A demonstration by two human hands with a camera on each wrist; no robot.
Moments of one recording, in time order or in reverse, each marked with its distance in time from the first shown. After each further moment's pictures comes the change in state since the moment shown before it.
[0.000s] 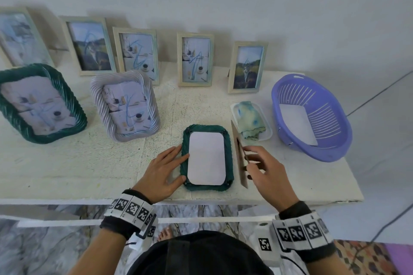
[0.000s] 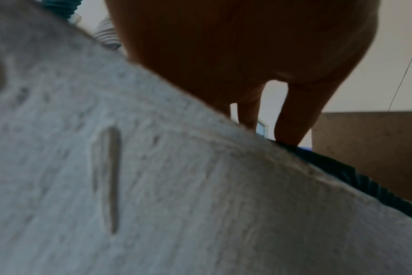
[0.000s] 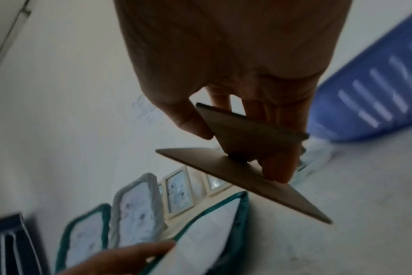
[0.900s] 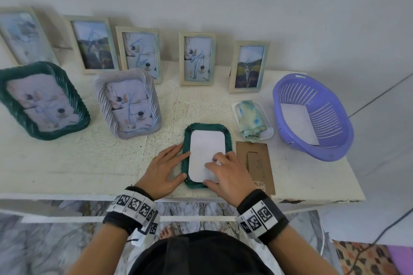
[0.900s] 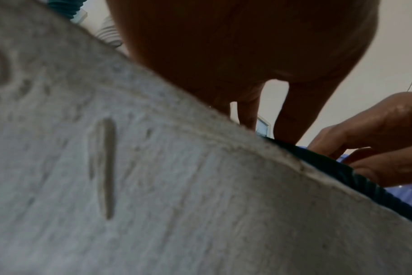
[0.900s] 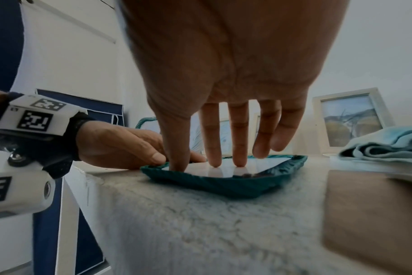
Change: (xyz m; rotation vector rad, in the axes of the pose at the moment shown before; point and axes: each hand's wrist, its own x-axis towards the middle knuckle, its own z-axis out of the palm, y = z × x) left_hand 0.000 0.001 0.001 -0.029 0.003 -0.025; right_hand 0.018 0.009 0.069 -0.883 -0.287 -0.439
